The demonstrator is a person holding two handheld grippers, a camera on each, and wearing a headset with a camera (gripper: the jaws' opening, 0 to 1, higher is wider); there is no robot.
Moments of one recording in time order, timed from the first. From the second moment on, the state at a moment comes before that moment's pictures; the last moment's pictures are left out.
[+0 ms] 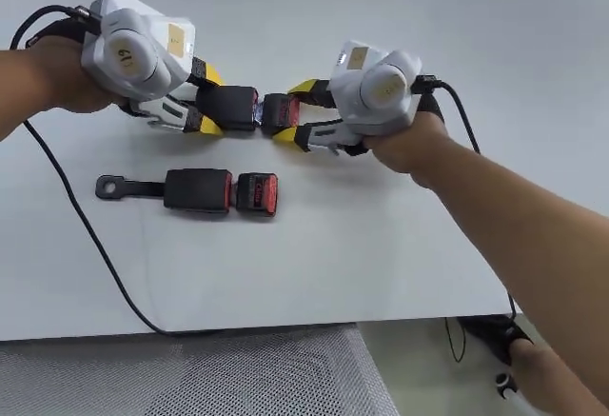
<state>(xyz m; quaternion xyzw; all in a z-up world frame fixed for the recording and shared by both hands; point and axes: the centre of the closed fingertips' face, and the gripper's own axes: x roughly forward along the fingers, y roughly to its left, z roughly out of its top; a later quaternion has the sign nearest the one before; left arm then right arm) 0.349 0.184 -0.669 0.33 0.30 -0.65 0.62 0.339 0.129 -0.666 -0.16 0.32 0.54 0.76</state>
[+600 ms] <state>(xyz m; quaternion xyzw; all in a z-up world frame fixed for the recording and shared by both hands) 0.348 0.184 -0.669 0.34 0.30 -0.65 0.61 0.341 0.128 -0.667 -0.19 0.33 0.54 0.75</state>
